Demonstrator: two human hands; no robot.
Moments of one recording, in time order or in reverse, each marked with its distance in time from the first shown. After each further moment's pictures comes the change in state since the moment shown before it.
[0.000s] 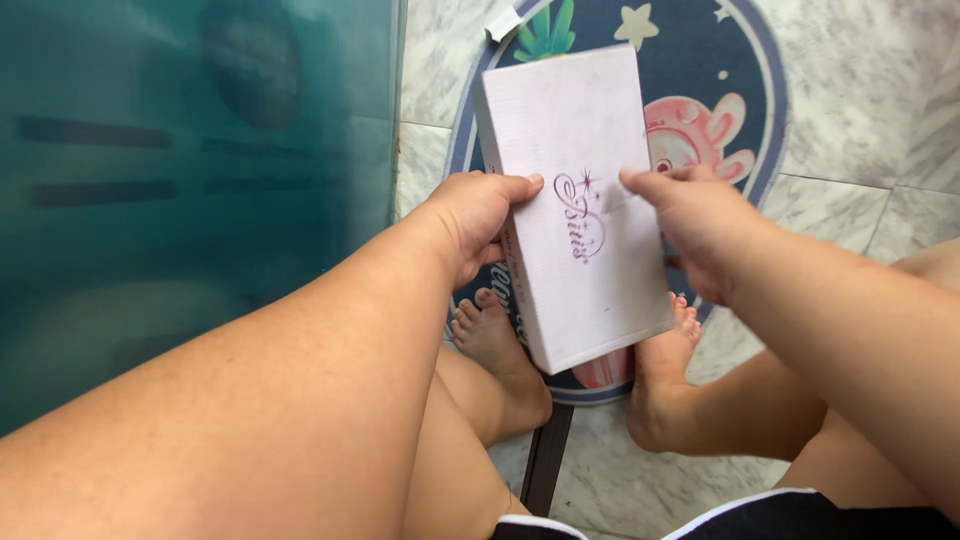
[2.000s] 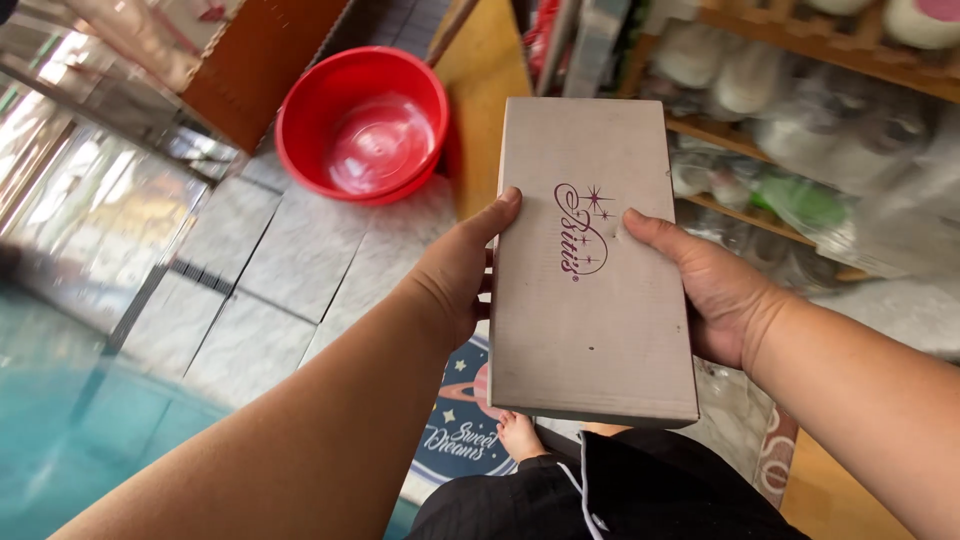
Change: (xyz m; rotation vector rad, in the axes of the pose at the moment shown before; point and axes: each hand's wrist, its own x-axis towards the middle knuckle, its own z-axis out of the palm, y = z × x) left_hand -0.589 0.025 0.405 1.135 -0.675 0.177; right_hand -0.653 0.169 -0.274 1.433 0.274 -0.319
